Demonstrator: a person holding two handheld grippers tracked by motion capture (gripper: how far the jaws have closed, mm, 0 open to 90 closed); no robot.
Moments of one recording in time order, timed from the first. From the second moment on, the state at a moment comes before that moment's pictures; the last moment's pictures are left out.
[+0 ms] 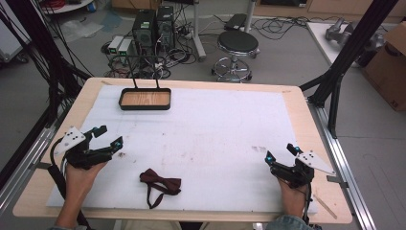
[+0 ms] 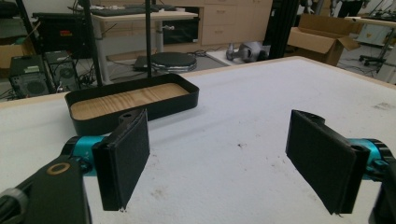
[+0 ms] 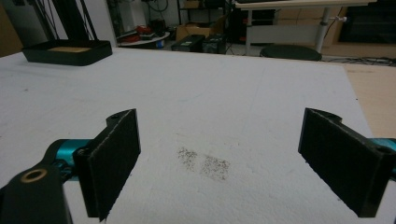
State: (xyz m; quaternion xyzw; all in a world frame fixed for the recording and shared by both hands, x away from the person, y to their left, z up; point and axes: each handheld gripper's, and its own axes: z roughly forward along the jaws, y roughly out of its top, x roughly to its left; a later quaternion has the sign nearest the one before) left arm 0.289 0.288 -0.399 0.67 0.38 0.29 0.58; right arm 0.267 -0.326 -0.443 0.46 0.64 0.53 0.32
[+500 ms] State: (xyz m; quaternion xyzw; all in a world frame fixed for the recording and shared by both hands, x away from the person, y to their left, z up) left arm 0.288 0.283 -0.397 0.68 0.36 0.27 0.58; right arm 0.268 -0.326 -0.444 0.46 0.64 0.52 0.32
